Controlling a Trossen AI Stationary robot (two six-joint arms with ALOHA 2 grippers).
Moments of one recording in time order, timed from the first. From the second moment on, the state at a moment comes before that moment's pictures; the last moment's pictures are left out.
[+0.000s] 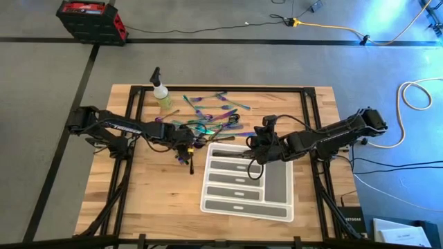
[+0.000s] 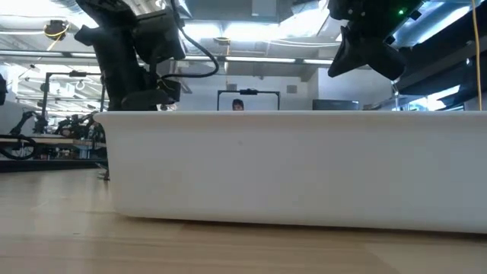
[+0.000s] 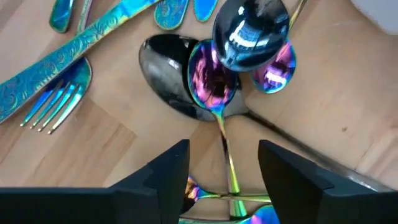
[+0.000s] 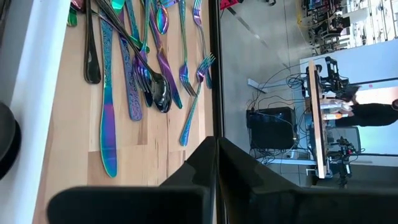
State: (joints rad) left arm 0.05 1.45 0.74 -0.53 -0.21 -0.56; right arm 0.27 1.38 1.00 -0.73 0.92 -0.16
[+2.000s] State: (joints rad) left arm 0.10 1.33 0.70 -0.41 -0.20 -0.43; right arm 0.27 1.38 1.00 -0.73 0.92 -0.15
